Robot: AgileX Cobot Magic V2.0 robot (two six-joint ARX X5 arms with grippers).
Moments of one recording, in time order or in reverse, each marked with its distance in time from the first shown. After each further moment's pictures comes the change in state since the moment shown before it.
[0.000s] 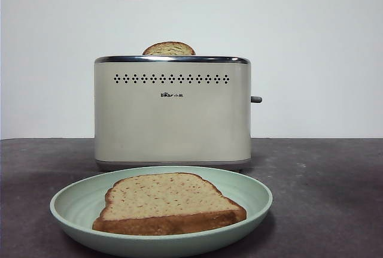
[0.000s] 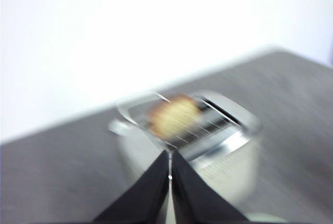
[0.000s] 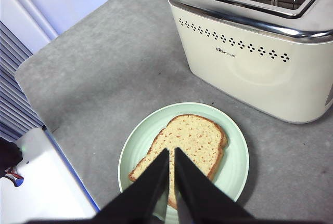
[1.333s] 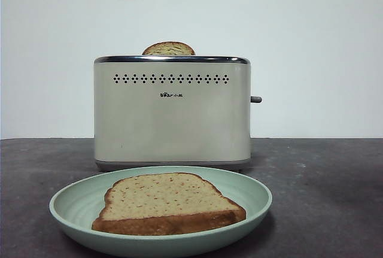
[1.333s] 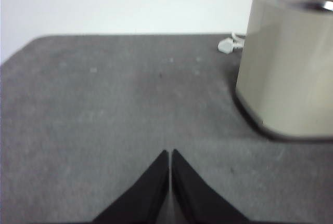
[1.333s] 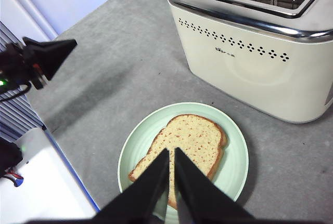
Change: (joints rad) left arm 0.390 -0.638 -1.048 0.380 0.000 -0.080; right arm 0.000 0.000 0.000 0.000 0.000 0.000
